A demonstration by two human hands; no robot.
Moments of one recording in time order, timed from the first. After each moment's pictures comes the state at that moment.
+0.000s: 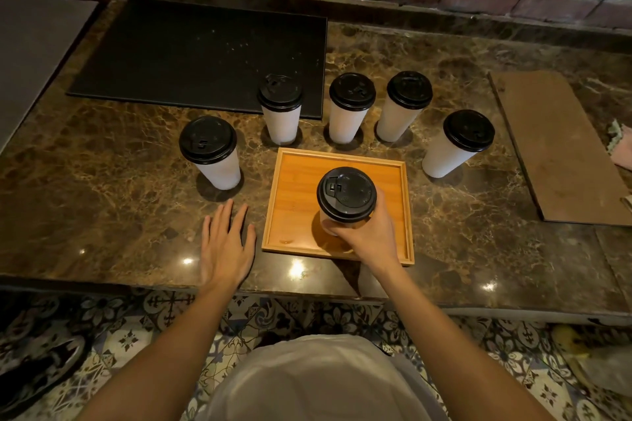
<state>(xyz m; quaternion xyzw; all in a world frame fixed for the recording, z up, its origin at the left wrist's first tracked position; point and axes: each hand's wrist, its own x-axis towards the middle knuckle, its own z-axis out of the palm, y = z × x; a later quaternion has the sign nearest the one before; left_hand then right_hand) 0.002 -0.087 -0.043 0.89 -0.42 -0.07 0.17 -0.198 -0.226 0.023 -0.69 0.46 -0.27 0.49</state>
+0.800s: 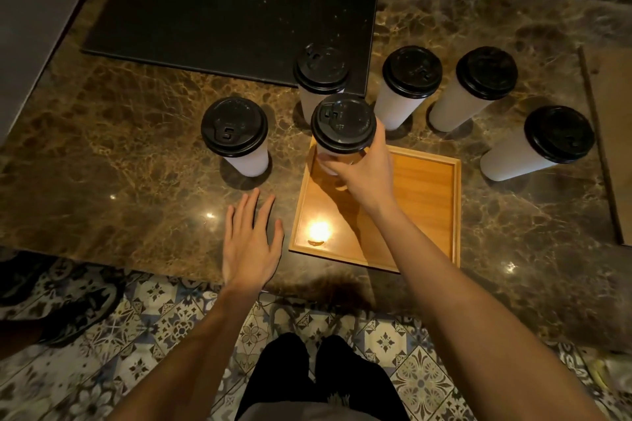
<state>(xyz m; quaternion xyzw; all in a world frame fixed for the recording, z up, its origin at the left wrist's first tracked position) 0.006 -0.088 -0.049 0.90 -0.41 -0.07 0.14 -0.082 -0.283 0.018 -0.72 0.44 -0.26 0.48</state>
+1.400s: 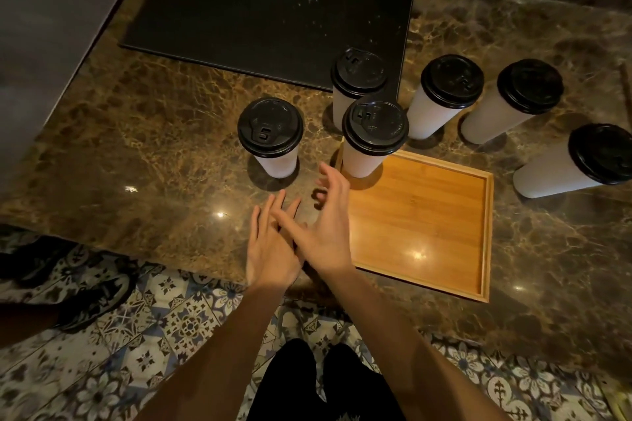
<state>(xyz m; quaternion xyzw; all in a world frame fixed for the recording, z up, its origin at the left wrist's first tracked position) 0.013 -0.087 -0.052 0.89 -0.45 -0.08 0.05 -0.049 -0.169 0.001 -0.74 0.37 -0.25 0.50</state>
